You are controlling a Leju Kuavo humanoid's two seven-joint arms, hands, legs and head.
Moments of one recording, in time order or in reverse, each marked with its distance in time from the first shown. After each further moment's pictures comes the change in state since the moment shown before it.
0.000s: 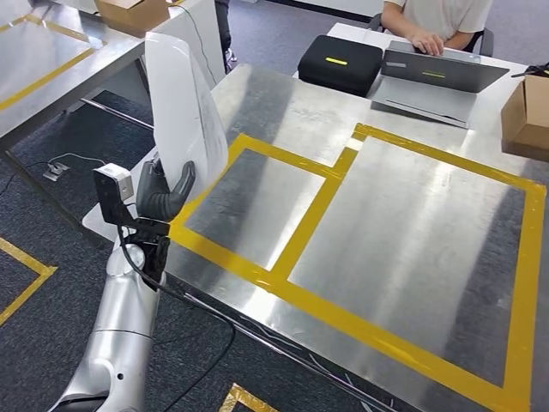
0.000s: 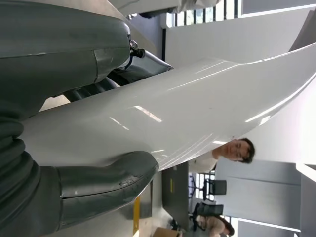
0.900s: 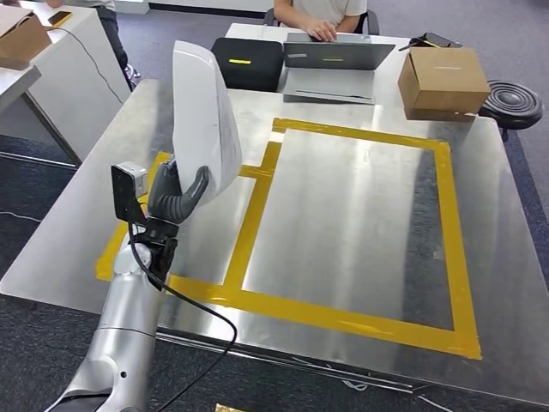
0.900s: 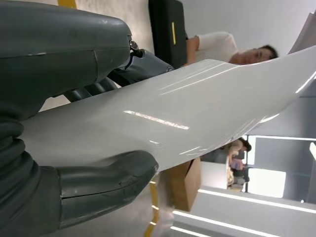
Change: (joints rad) left arm -0.002 0.002 -0.023 0.028 -0.013 -0.034 0.062; right arm 0.005 -0.003 0.001 0.000 0.014 0.008 0.009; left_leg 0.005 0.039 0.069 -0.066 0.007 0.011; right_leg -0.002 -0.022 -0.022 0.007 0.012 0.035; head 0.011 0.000
